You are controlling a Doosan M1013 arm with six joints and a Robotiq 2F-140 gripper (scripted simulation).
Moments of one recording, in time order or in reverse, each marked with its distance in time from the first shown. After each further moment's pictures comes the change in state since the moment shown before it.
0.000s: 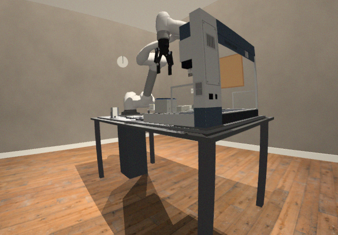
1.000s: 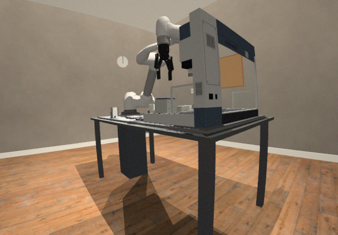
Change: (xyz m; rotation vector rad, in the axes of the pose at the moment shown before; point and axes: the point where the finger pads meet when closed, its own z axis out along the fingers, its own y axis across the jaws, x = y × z) arm 0.000 0.000 0.038 0.000 0.000 0.000
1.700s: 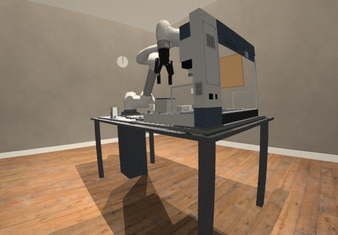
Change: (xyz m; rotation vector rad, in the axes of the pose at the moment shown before) arm 0.000 0.000 0.031 0.000 0.000 0.000
